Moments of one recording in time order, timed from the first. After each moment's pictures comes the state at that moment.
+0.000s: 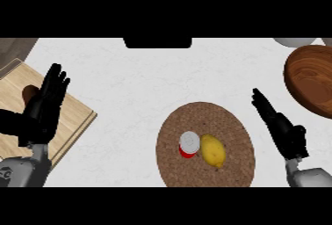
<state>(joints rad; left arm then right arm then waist) -0.17 0.36 -0.07 -1.58 0.22 0.26 0.08 -0.10 -0.38 0.19 -1.46 -0.11 -0.03 0.01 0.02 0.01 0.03</state>
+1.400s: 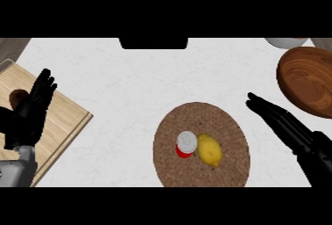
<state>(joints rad) -0.14 0.40 -0.01 -1.52 0.12 0.19 0.10 -0.12 -0.55 0.31 -2.29 0.33 0.11 0.53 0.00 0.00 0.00</state>
